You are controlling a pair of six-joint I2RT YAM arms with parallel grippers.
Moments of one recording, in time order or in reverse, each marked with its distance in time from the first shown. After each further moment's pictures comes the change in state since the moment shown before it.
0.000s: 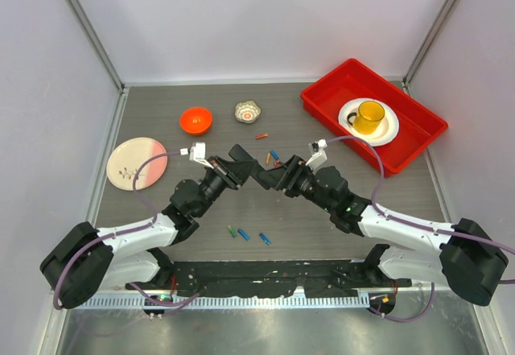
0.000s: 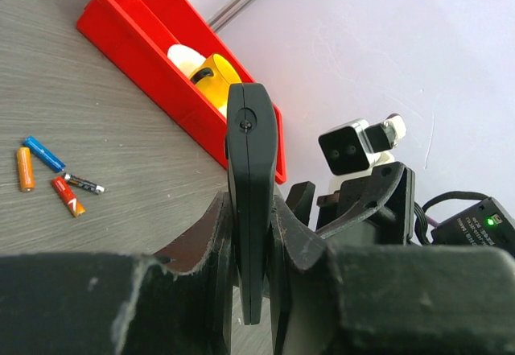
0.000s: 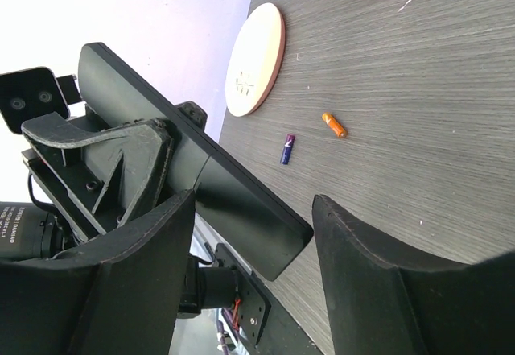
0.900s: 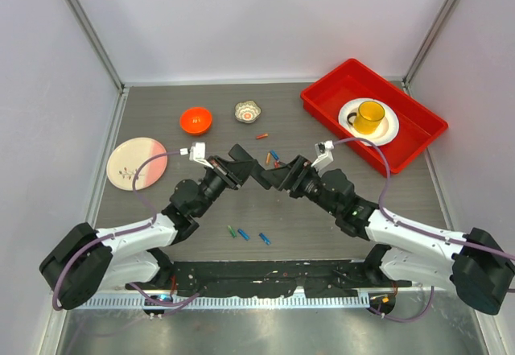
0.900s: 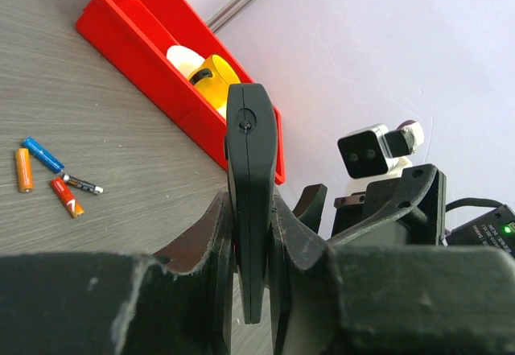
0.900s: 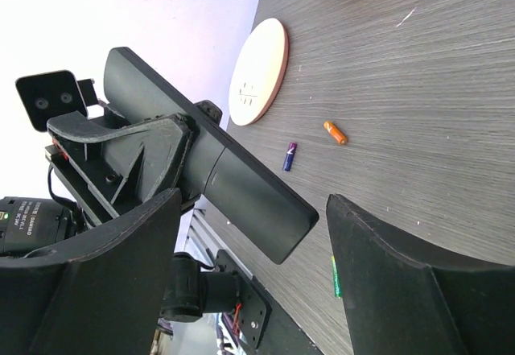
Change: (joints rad) left arm 0.000 -0.005 0.005 -0.008 0.000 0.000; right arm 0.010 -0.097 -0.015 -0.053 0.051 -0.017
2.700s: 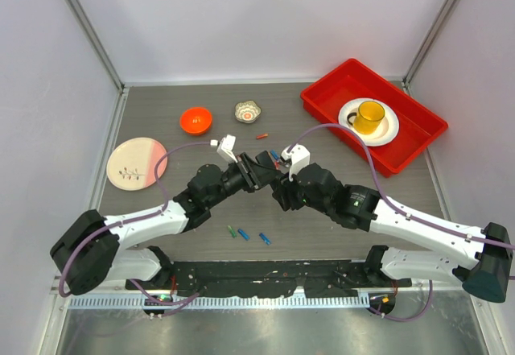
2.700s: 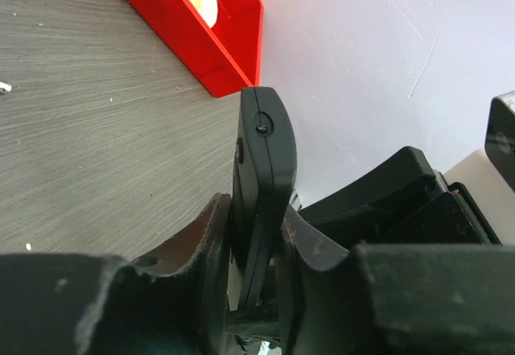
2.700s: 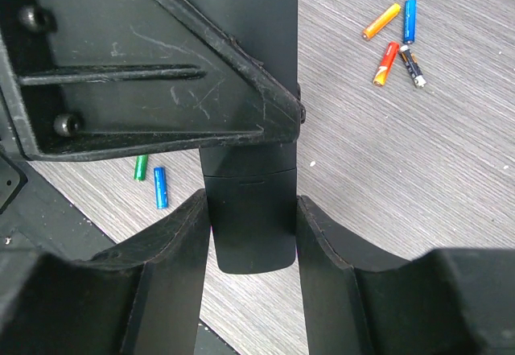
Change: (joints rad) left arm -0.058 0.113 0.200 -0.295 0.202 -0.156; right arm 0.183 0.031 0.373 -0.787 0.171 -0.718
